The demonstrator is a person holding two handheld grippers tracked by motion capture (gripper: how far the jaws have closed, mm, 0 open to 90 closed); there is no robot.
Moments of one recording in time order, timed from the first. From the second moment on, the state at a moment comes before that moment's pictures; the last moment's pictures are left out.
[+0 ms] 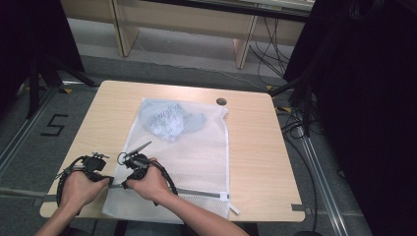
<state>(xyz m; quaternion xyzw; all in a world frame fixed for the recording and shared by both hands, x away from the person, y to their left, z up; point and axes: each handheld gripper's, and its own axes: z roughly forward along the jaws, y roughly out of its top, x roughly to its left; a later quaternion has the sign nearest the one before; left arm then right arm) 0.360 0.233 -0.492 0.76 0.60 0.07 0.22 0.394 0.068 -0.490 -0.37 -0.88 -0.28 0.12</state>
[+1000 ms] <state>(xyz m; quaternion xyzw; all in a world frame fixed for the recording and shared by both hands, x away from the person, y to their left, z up) 0.361 0.235 -0.492 0.78 0.59 0.08 0.22 0.388 0.048 -0.482 -0.37 -0.88 -0.27 0.12</state>
